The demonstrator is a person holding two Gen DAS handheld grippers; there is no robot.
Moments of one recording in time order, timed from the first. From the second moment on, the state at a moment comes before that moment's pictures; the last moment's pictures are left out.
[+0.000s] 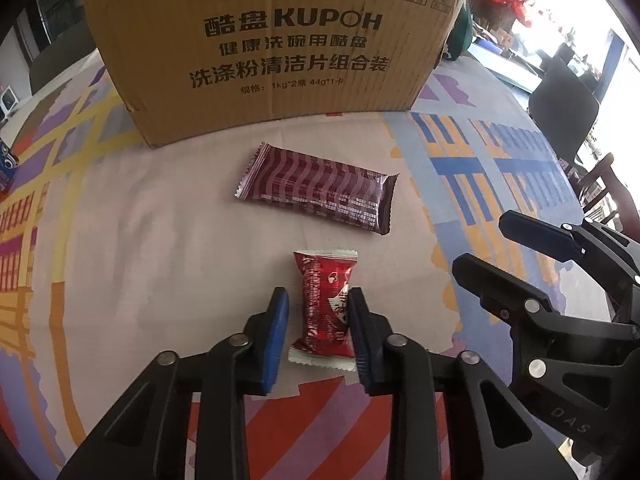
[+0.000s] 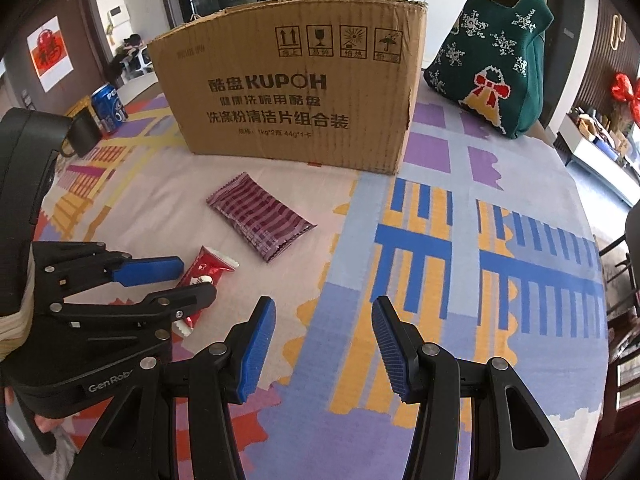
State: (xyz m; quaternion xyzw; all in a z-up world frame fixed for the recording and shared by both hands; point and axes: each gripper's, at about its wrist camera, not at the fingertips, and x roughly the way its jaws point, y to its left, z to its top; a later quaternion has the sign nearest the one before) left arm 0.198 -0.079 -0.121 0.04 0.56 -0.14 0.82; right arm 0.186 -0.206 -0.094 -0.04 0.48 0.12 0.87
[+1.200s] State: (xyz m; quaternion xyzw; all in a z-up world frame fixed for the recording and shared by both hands) left arm 0.213 -0.039 -0.122 -0.01 0.55 -0.12 0.83; right arm 0.230 -0.154 -0.092 -0.14 0.47 0.19 0.85
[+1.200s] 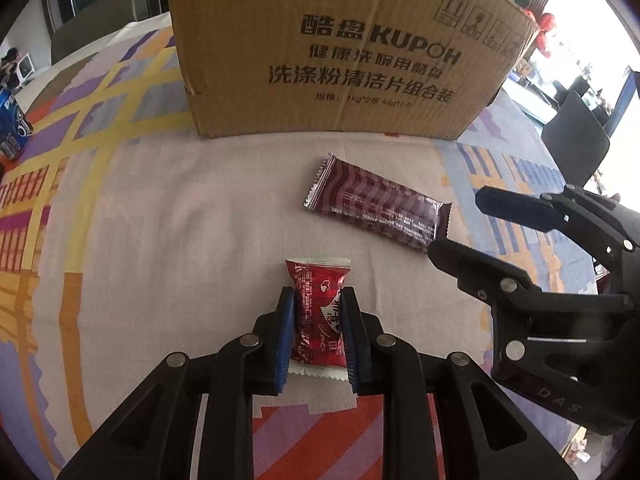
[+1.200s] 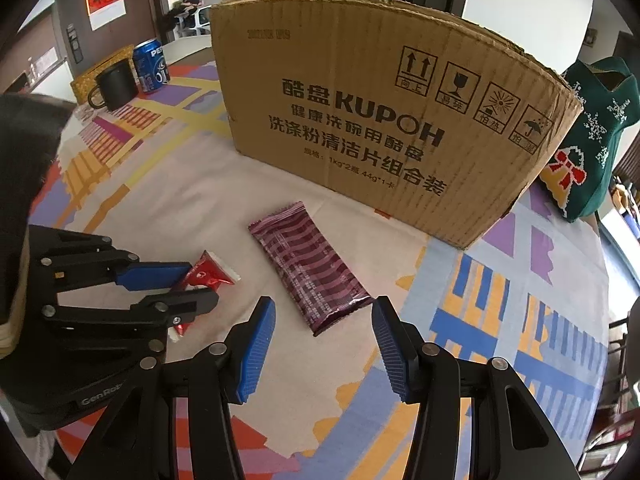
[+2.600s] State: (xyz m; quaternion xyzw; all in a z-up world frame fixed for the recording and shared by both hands) left arm 0.214 -0.007 -0.085 -0.04 0.50 -0.09 0.86; right arm 0.253 -0.123 -0.107 -0.12 0.48 0.23 0.84
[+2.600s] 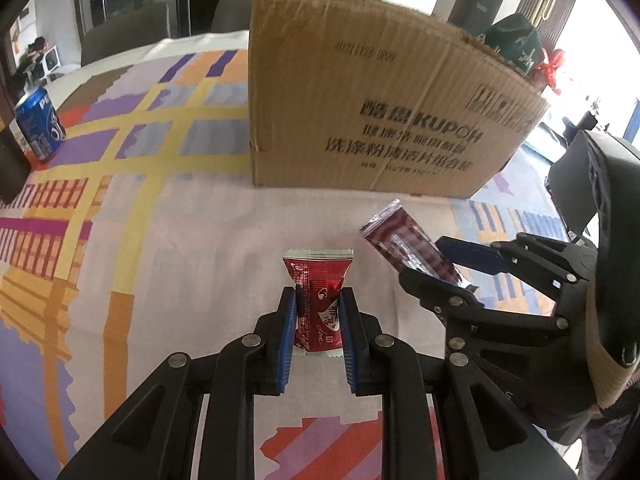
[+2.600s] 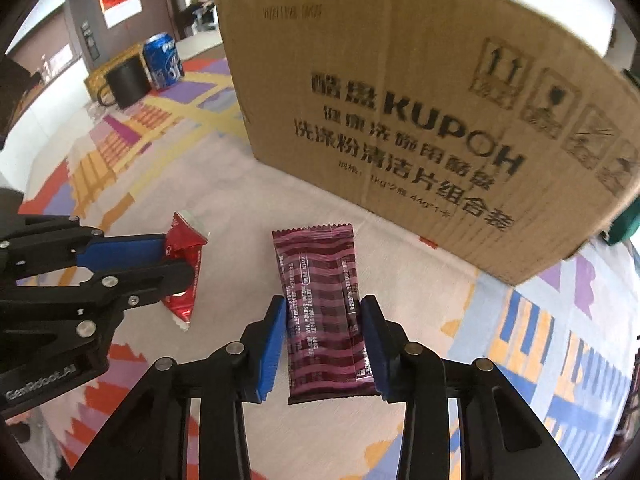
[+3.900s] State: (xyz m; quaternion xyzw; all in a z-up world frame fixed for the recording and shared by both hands) left arm 0.241 -0.012 0.057 -0.01 0.33 -0.14 0.93; right arm 0.233 -0.153 0.042 -0.03 0.30 0.12 0.95
